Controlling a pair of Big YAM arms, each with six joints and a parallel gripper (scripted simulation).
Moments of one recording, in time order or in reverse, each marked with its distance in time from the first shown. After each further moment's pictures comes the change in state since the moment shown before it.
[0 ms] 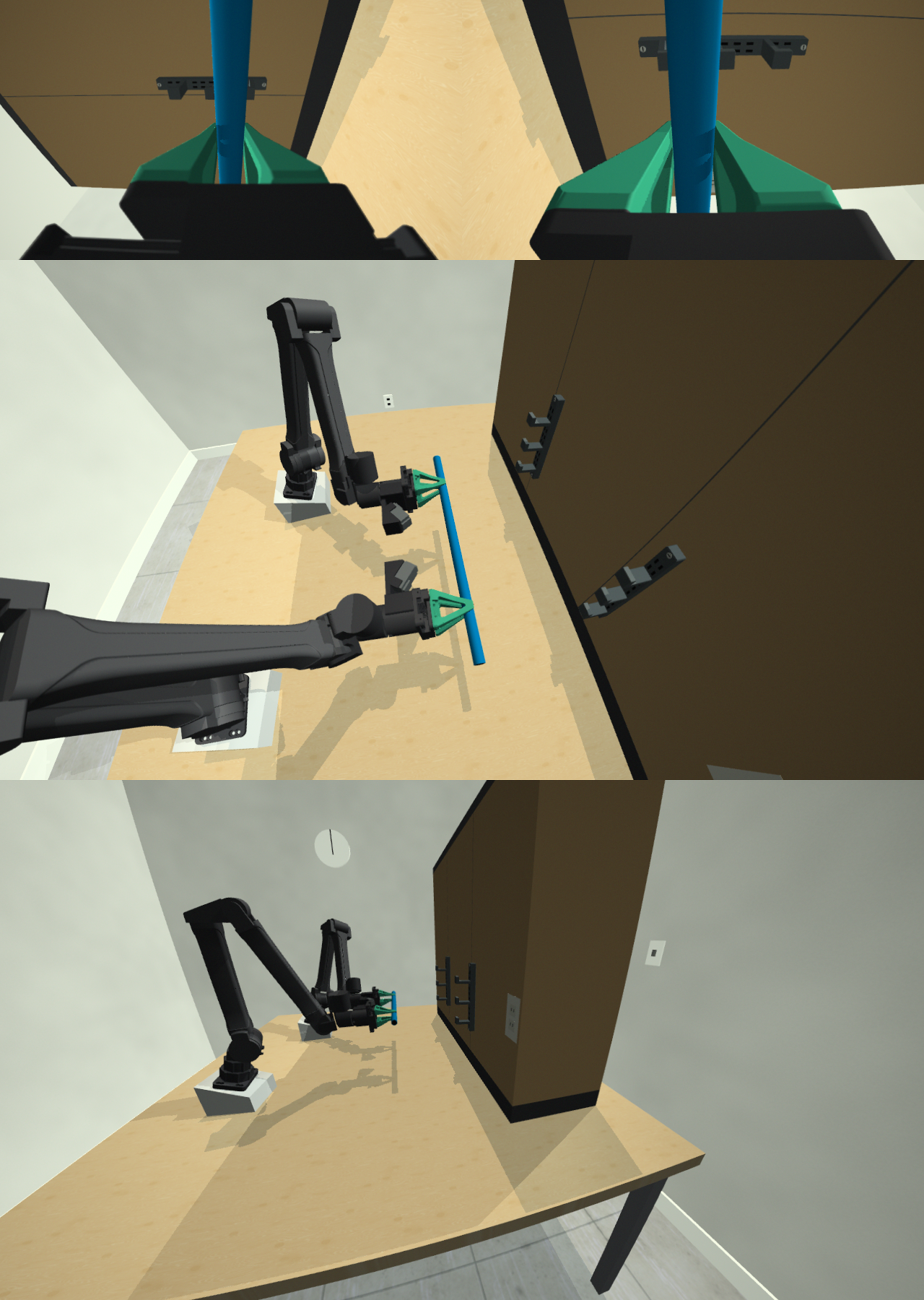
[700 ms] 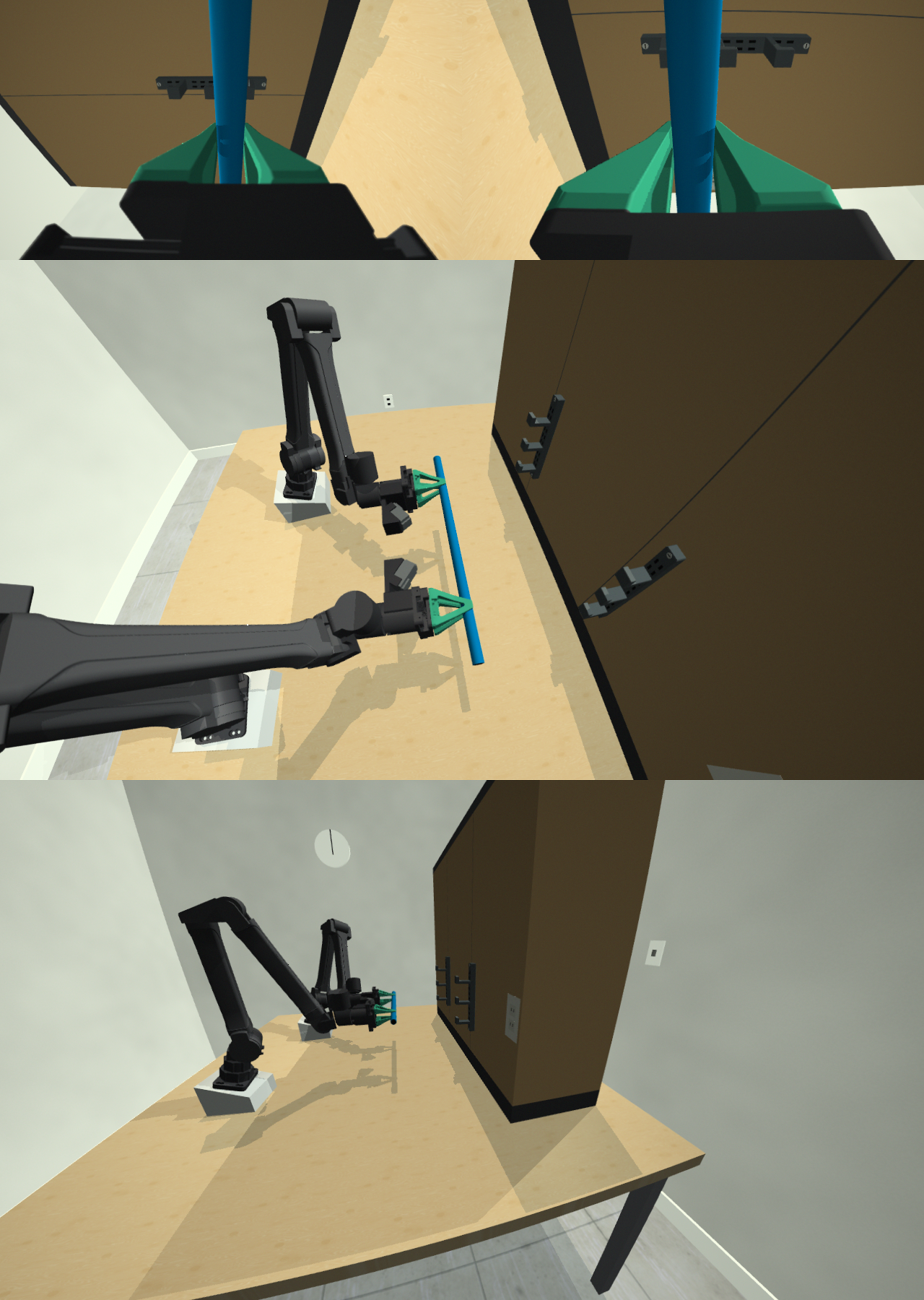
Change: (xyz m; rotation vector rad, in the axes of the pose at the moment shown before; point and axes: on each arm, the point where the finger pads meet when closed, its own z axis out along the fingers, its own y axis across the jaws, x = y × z) left arm 0.000 0.000 0.000 0.001 0.002 -0.002; right arm 0.000 -0.002 -0.002 -0.018 0.013 -0.004
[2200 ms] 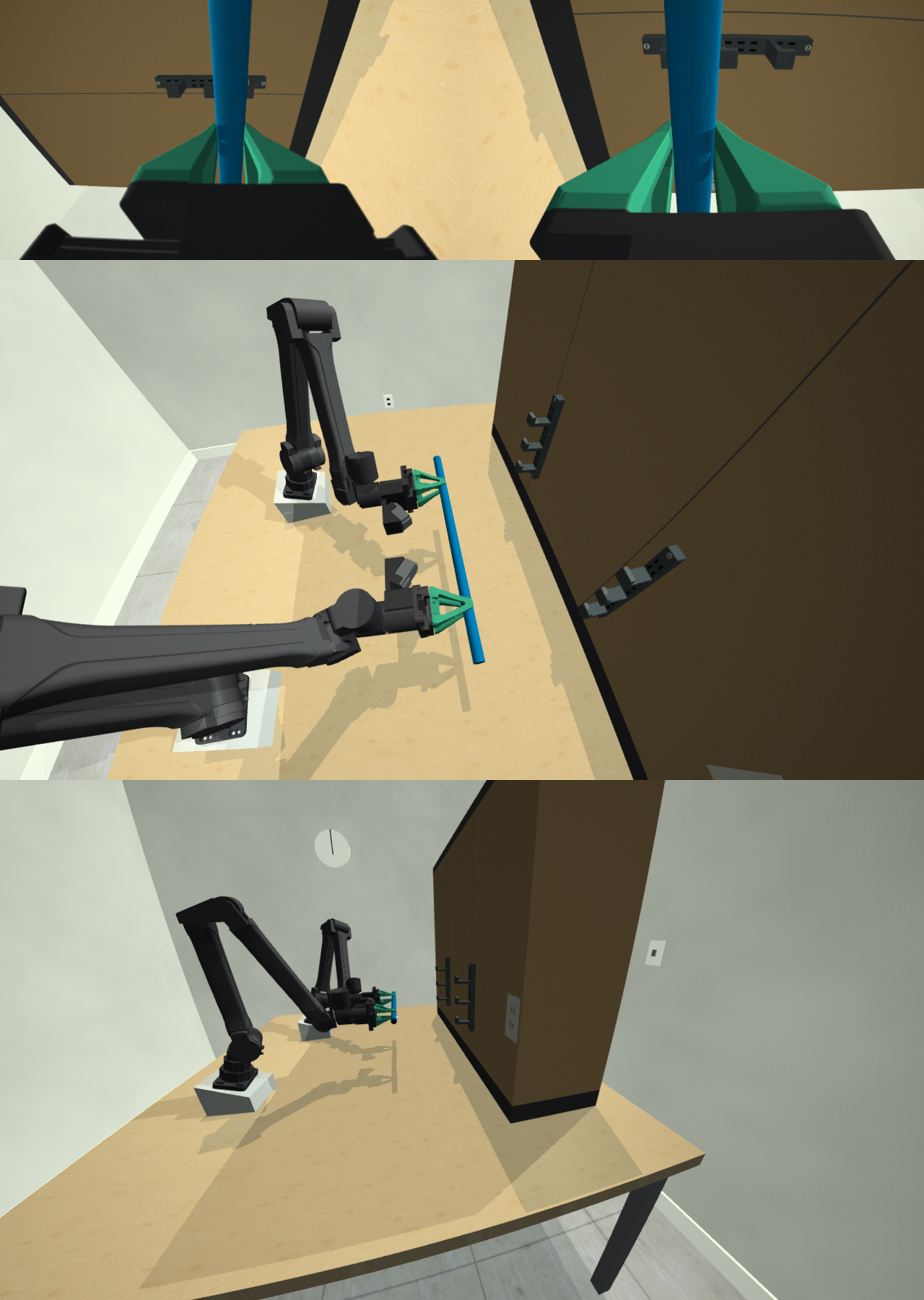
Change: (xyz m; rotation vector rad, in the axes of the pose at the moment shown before) left arm 0.001 0.000 0.001 0.001 0.005 -0.004; right arm -0.001 -0.001 0.001 -0.012 0.002 -0.006
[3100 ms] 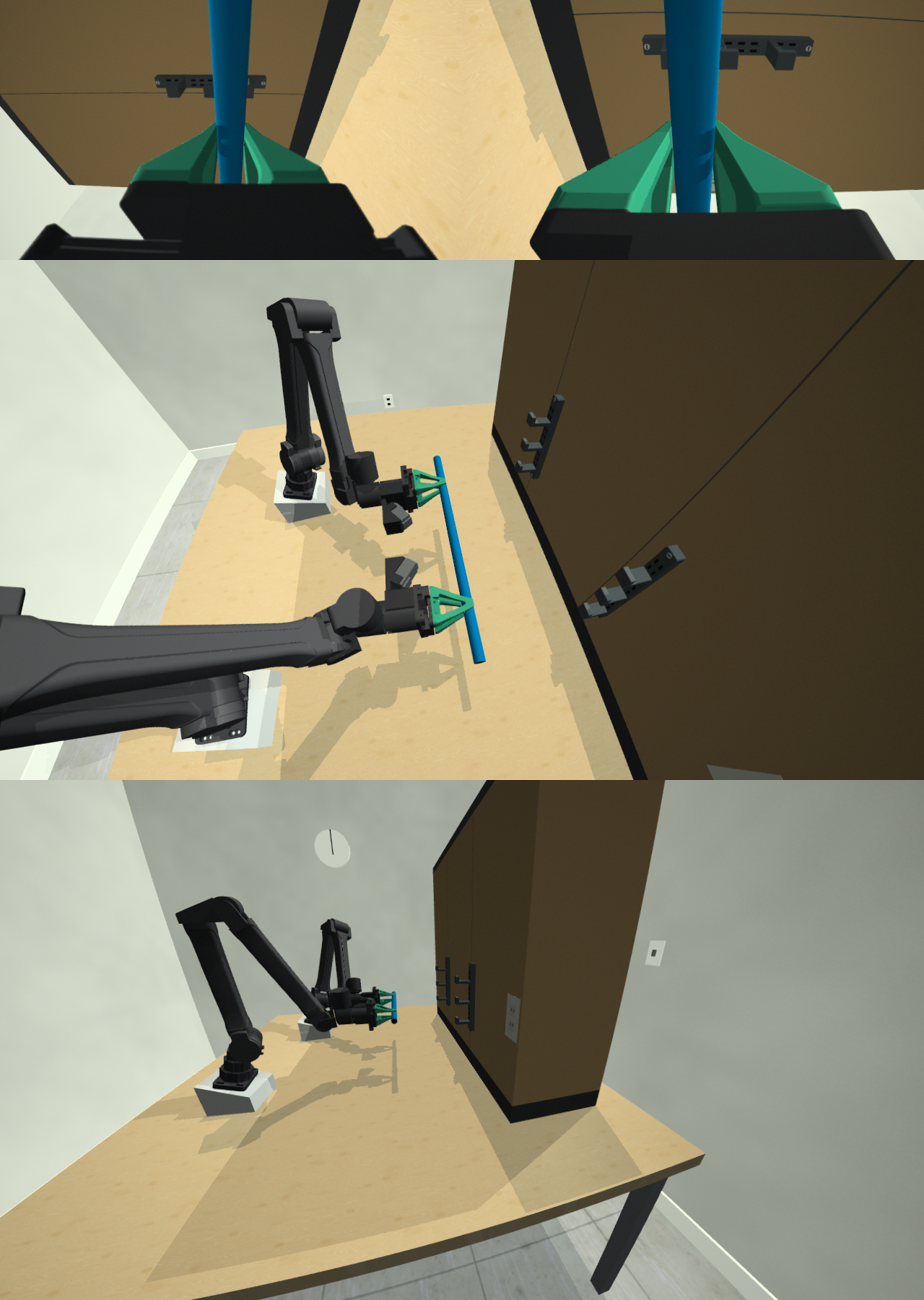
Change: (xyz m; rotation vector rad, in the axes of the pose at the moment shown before) left arm 0.000 0.000 0.000 0.000 0.001 -0.001; right arm 0.000 0.000 0.001 -0.003 -0.001 -0.001
